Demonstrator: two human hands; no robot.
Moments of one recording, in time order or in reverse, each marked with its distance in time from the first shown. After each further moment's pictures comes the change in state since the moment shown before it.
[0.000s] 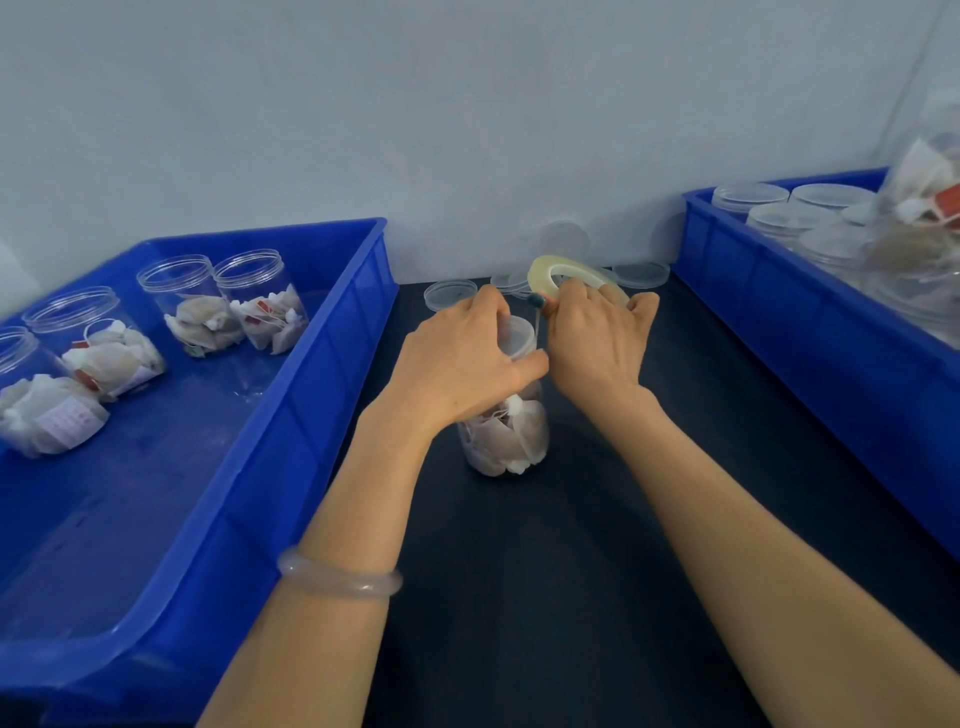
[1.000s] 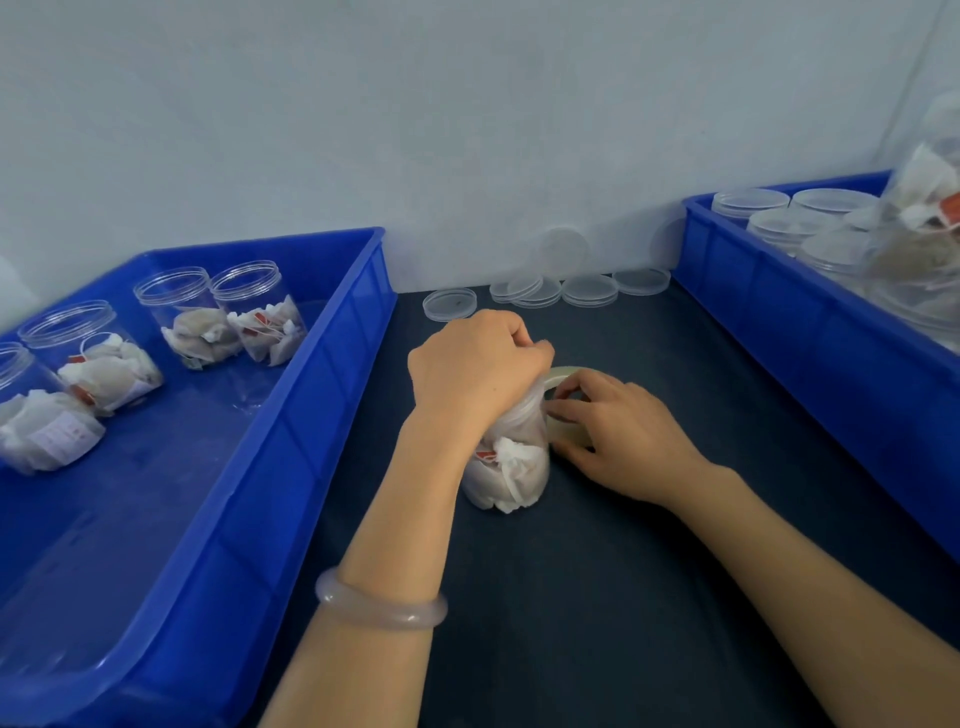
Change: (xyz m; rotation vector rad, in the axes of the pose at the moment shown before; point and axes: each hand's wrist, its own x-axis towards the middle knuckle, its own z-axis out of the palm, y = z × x) left_hand 0.009 0.022 0.007 -0.008 0.021 -0.255; right_hand -0.057 0.052 -0.018 0.165 -0.457 -0.465
